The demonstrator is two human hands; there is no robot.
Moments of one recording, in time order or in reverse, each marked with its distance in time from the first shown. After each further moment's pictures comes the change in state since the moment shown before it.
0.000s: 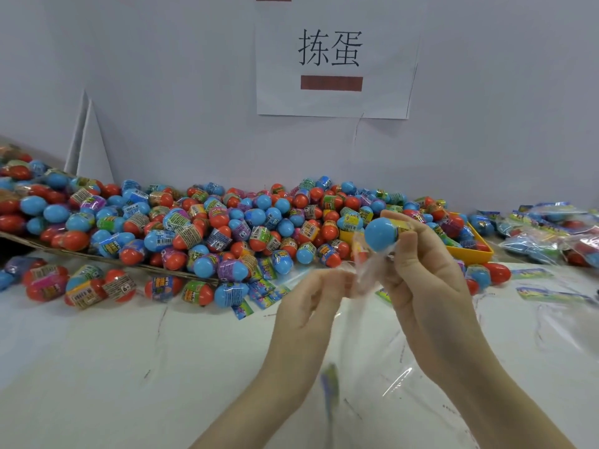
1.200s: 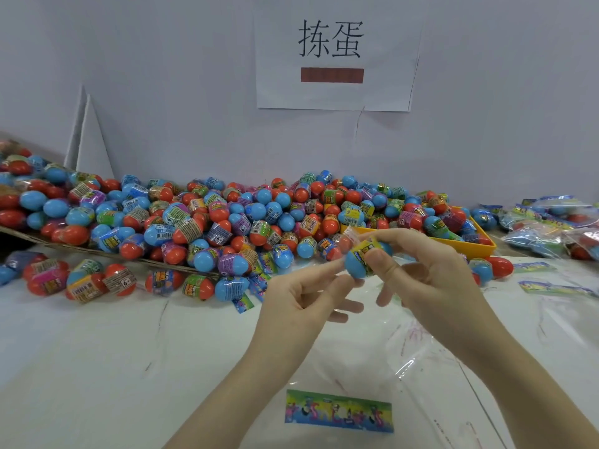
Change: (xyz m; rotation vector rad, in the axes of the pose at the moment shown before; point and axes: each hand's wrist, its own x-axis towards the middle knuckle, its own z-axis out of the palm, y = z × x) left_hand -0.001 0.011 -0.013 -0.016 -0.104 0.033; right_hand 0.005 -0.011 -0.011 -0.788 -0.174 -0.115
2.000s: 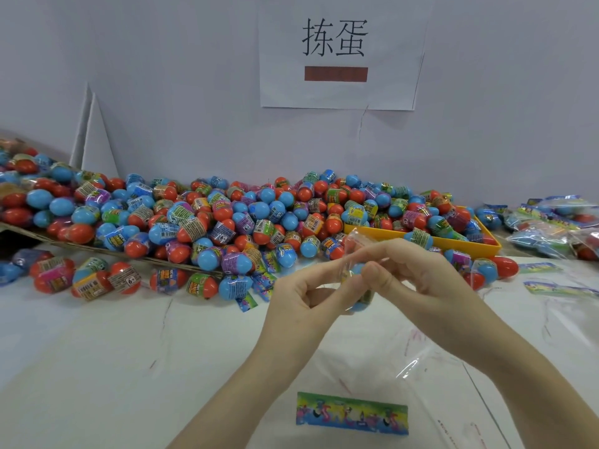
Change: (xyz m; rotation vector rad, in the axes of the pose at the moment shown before) left_hand 0.000 0.001 0.001 -0.023 -0.014 -0.028; right_hand 0.000 0.003 -0.001 -0.003 -0.186 -0.034
